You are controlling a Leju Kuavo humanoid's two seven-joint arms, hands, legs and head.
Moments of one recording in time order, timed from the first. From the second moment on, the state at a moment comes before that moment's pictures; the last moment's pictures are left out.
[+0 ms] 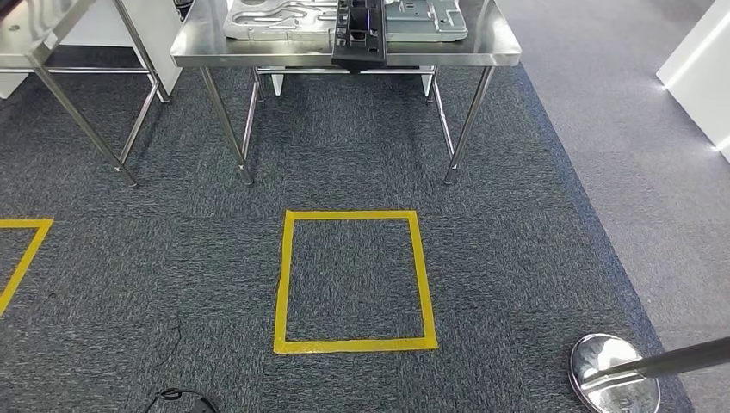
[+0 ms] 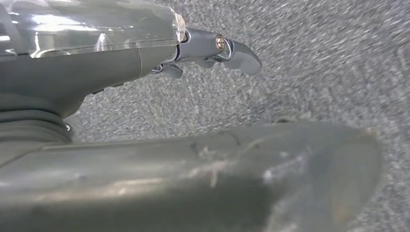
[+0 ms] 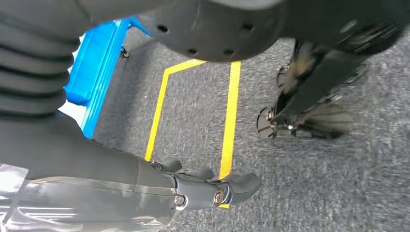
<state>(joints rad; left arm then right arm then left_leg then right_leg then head) -0.14 -0.01 0.01 -0.23 -0.39 0.10 -0.05 -0.13 0.08 -1.03 -0.18 0.91 0.14 0.06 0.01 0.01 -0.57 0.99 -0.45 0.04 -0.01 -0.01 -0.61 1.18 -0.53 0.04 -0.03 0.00</state>
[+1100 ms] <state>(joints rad) -0.02 -0.02 0.02 -0.26 -0.22 0.05 0.04 -0.03 0.06 -0.59 -0.26 0.53 0.07 0.08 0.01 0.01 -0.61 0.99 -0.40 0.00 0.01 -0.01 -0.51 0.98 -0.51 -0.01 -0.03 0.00</state>
